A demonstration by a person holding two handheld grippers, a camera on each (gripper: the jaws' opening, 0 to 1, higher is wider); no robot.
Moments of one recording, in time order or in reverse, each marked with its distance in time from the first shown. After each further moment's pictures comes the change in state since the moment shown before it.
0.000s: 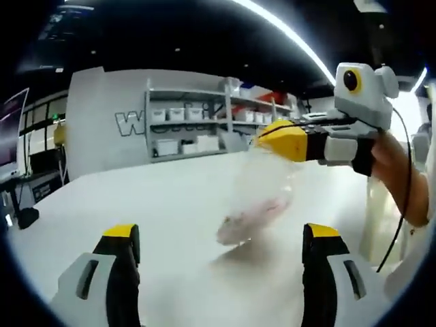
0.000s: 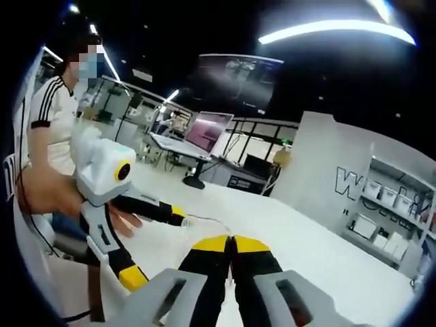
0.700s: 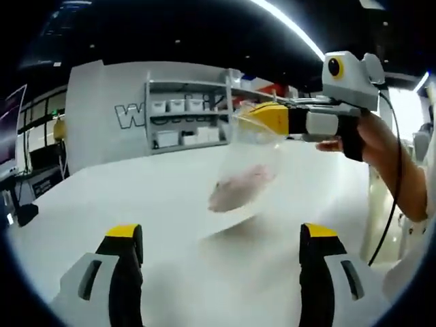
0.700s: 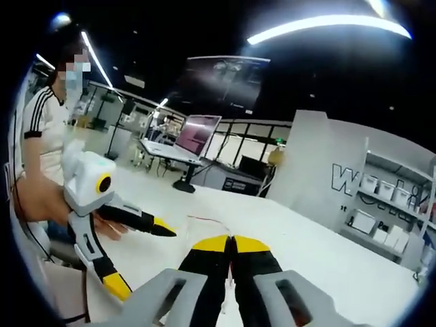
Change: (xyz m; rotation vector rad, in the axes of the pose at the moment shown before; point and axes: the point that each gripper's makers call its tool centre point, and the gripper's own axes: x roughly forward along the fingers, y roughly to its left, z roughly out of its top) left arm 0.003 -0.003 -0.012 -0.009 0.066 0.002; right arm 0.007 -0.029 0.002 0.044 -0.017 -0.025
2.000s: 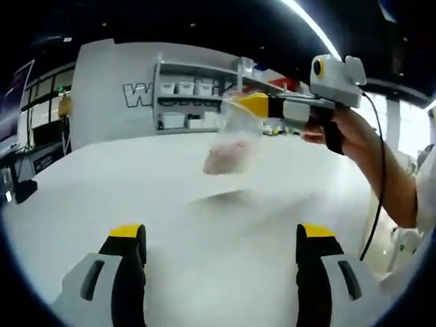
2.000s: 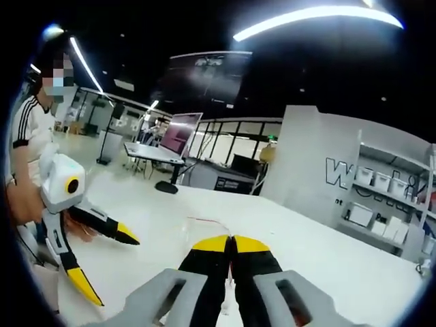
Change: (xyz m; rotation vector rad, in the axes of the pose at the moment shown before) left arm 0.001 0.009 -0.015 -0.106 0.092 0.018; right arm 0.027 -0.050 -0.013 0.049 0.006 -0.038
